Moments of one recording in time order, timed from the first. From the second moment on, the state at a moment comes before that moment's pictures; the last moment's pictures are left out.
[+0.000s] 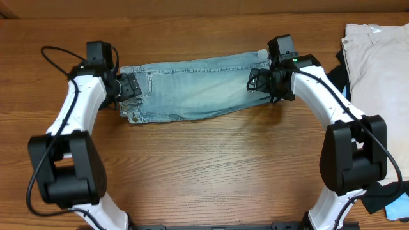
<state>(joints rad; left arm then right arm) 0.09 1.90 1.38 -0.74 -0.01 -0.29 0.20 1.95 1.47 -0.79 -0.04 0.40</state>
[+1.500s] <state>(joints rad) 0.15 1.99 2.02 -1.35 0.14 0.11 0.20 1.96 1.64 -0.78 -0.23 0.38</state>
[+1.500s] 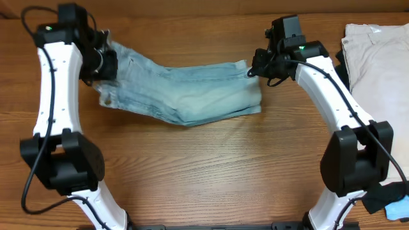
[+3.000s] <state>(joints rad) -0.37 2.32 2.24 -1.28 0.07 0.04 0.11 1.72 1.68 -0.80 -0.42 0.64</state>
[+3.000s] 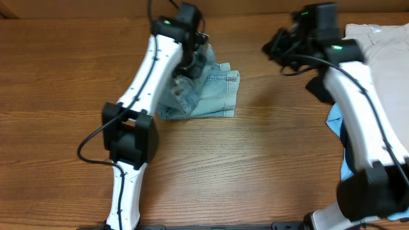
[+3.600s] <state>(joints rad) -0.41 2.33 2.36 -1.46 0.15 0.28 0.08 1.73 1.69 -0.93 -0.35 0.55</state>
